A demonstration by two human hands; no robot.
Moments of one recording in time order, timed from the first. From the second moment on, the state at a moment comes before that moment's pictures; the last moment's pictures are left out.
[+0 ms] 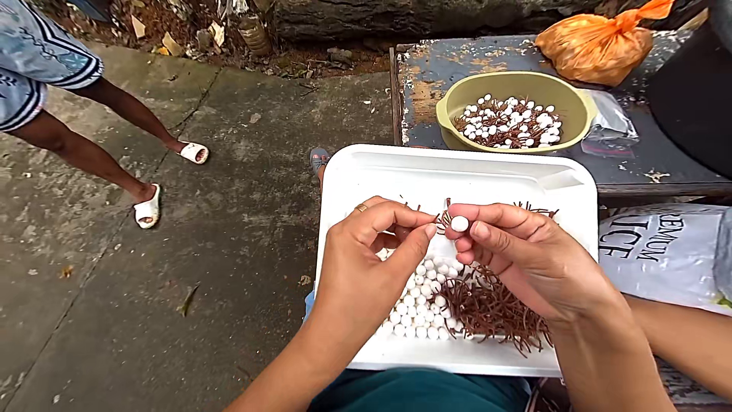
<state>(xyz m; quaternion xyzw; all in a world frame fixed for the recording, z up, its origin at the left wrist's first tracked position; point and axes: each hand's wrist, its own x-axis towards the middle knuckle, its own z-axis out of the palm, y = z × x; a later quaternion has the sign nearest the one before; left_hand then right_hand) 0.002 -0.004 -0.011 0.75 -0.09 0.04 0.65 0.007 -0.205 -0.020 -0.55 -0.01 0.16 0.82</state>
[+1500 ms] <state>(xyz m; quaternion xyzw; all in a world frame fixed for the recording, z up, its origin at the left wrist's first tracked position) -0.004 -0.020 -0.013 0.89 -0.20 0.23 0.34 -0.002 -0.193 -0.022 -0.70 -0.07 0.00 0.71</state>
